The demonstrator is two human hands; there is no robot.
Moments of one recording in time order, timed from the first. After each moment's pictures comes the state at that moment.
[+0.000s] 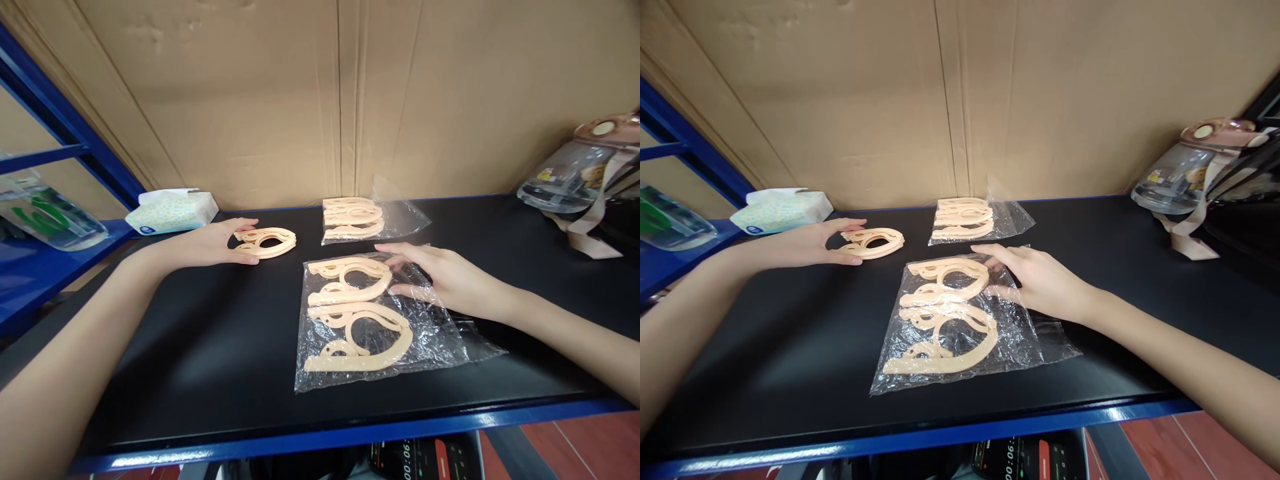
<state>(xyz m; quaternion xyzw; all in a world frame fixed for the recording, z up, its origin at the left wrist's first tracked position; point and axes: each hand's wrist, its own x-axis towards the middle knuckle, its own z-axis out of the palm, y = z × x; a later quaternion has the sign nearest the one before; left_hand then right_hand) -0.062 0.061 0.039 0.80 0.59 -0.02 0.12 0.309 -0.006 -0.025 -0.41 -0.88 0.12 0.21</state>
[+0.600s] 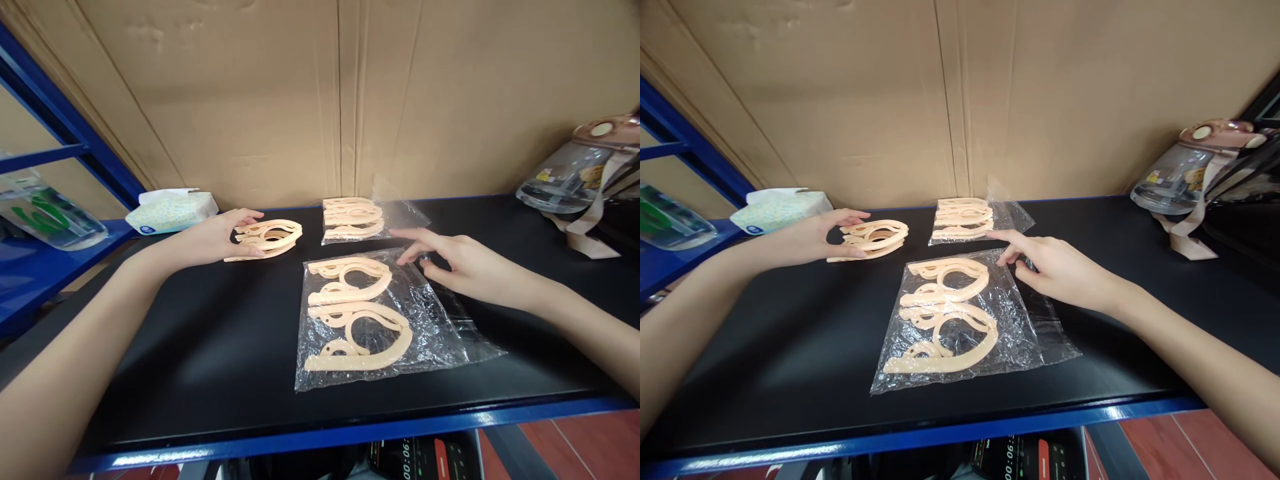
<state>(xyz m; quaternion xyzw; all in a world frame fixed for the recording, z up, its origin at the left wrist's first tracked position) -0.055 0.055 0.041 0.83 0.55 0.06 0.07 0.324 -0.007 -0.003 -0.44 -0.87 0.12 0.19</state>
